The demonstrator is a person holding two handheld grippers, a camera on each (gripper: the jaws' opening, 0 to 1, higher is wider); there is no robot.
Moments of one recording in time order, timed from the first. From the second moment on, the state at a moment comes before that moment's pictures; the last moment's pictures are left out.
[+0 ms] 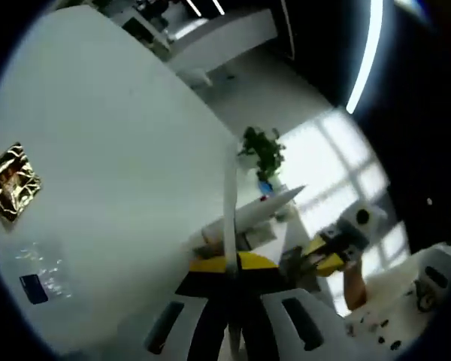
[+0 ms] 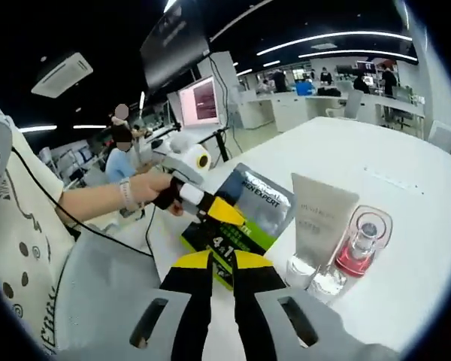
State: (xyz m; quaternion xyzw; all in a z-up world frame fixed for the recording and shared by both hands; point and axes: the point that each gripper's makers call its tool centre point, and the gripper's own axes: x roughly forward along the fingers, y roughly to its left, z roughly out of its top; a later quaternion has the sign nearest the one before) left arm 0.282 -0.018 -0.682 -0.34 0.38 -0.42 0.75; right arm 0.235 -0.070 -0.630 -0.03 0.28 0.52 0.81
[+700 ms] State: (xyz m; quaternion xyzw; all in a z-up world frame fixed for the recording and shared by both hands) left arm 0.281 -0.028 -0.732 -0.33 0.41 -0.39 0.75; right arm 0.239 -0.052 -0.708 -0.12 0.31 0.47 0.82
